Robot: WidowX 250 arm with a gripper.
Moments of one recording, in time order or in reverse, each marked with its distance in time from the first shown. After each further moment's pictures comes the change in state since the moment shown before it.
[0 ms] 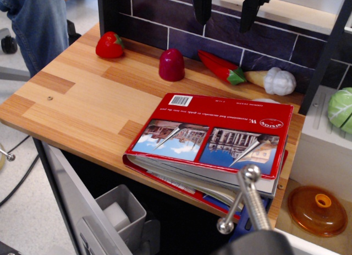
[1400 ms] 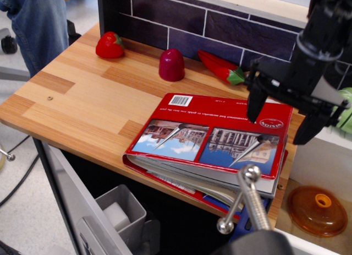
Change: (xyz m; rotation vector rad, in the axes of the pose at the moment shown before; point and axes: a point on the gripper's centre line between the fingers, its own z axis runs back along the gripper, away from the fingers) arm -0.091 -0.095 -0.063 0.177 -0.035 -0.082
